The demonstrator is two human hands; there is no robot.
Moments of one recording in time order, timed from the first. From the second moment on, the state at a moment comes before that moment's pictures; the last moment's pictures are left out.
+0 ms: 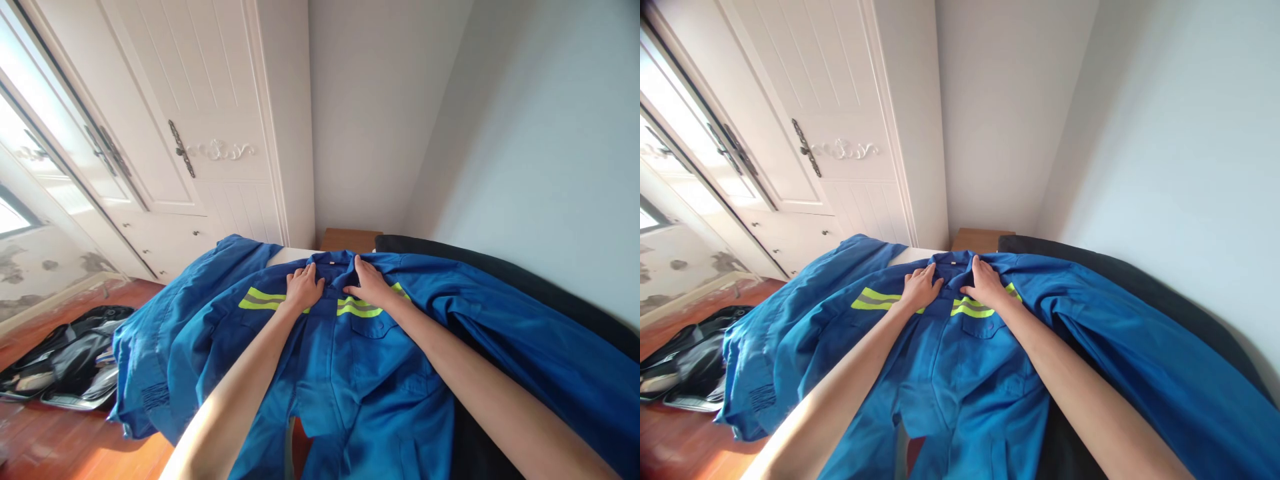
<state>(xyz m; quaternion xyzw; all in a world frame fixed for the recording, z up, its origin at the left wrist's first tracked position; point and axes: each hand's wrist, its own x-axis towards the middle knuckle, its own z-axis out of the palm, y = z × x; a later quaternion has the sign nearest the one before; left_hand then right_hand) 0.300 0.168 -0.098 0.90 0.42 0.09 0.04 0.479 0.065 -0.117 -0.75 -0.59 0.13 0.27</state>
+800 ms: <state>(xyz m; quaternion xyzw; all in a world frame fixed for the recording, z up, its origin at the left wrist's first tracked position) 0.314 0.274 -0.067 0.85 0.35 0.17 0.35 0.541 0.124 -0.085 -0.72 -0.56 0.25 0.32</state>
